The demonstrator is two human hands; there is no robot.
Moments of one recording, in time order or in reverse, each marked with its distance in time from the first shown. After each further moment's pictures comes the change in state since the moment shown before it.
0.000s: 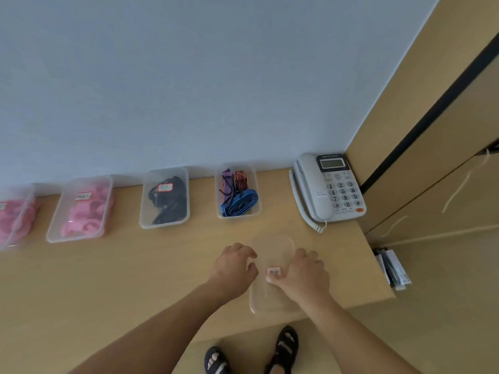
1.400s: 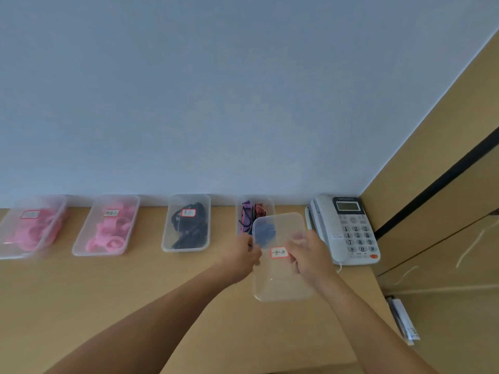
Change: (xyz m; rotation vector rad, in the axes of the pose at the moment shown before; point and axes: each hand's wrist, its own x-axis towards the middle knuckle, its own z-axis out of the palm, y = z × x) left_hand 0.043 0.006 -0.085 -0.389 0.013 -0.231; right_hand 0.034 -0.057 -0.093 0.930 0.001 -0.187
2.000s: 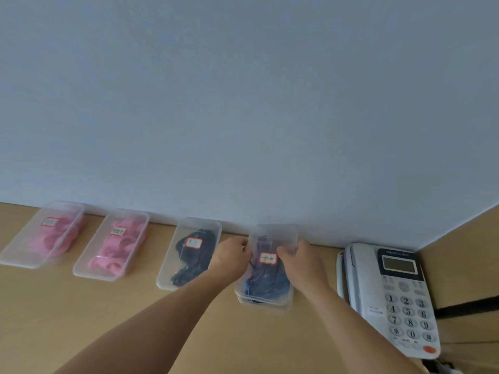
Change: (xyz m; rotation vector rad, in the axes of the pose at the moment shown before) left_hand 0.116 -0.003 -0.032 0.180 0.262 -0.217; right_hand 0.150 -0.015 0.044 -0.447 -0.126 -0.070
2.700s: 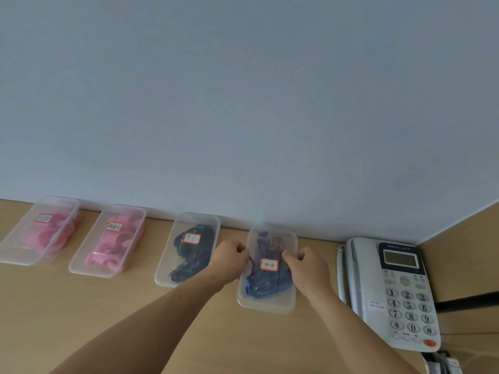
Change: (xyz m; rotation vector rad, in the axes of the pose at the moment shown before) left_hand -0.010 -0.009 0.004 -0.262 -0.114 -0.164; right_hand -0.005 0.024 0.010 0.149 0.003 0.107
